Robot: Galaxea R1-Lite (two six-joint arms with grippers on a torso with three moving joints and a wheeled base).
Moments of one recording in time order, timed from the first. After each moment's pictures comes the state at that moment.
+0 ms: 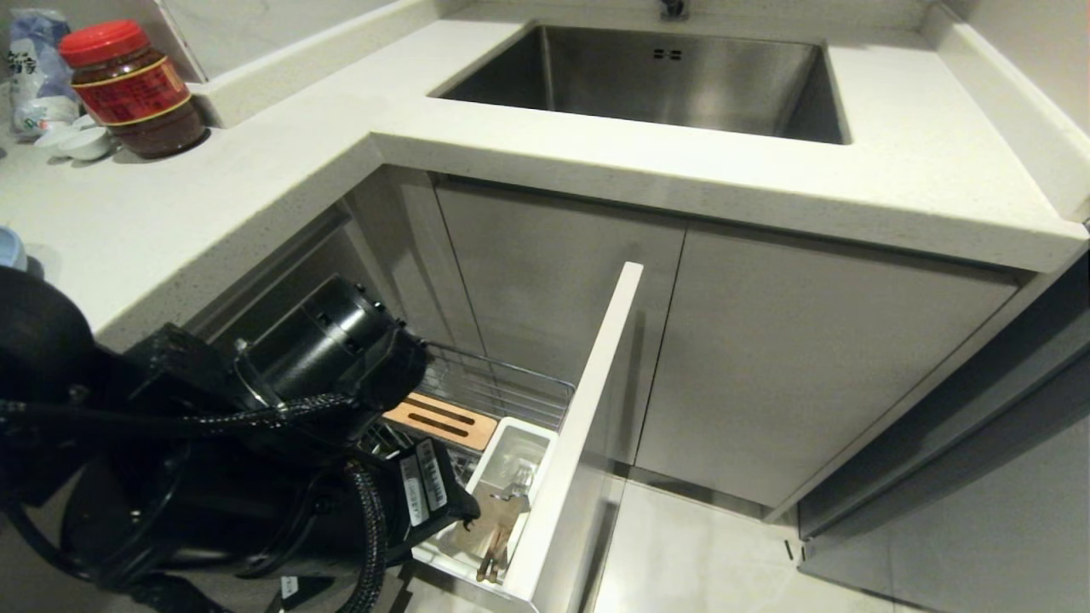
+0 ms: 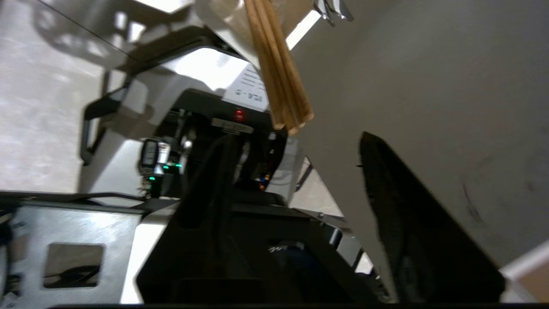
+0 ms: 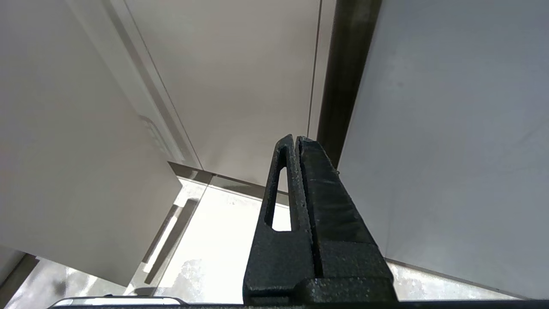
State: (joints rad) left arm -0.87 1.51 -1.13 0.66 0.22 -1.17; right arm 0.00 0.00 0.00 -0.08 0.00 0.02
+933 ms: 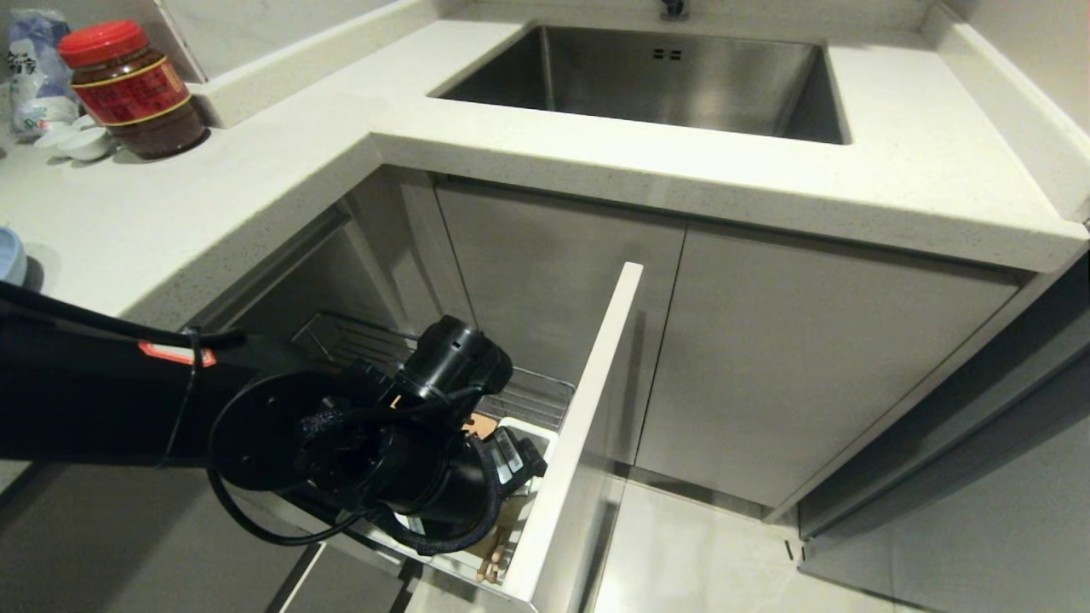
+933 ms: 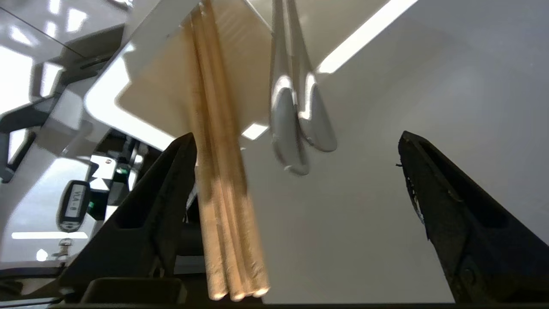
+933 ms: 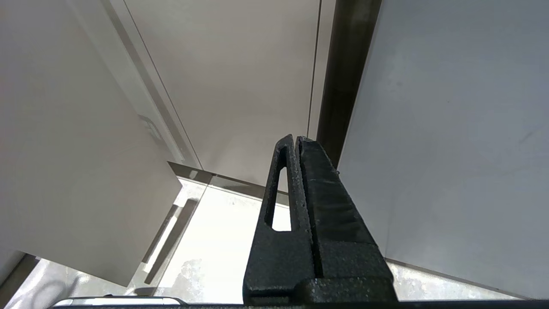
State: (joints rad) left arm -0.71 1.78 -1.06 0.30 0.05 -1.13; right arm 0.00 0.00 0.00 -0.08 0.00 0.02
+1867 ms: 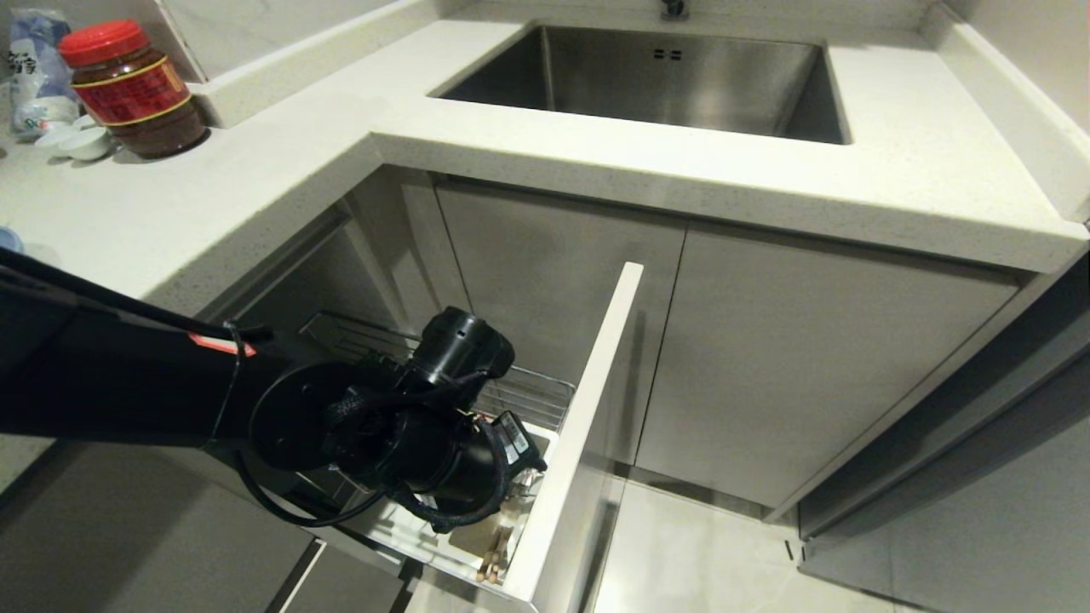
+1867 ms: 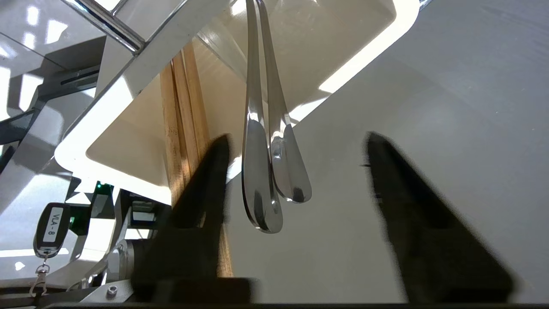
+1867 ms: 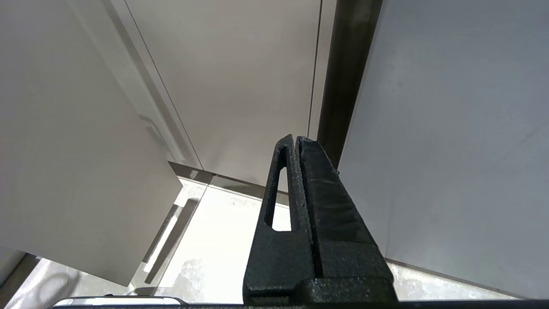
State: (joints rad) left arm -0.67 1.83 -1.09 0.24 0.02 -1.11; right arm 0.00 0.00 0.00 -0.08 0.00 0.02
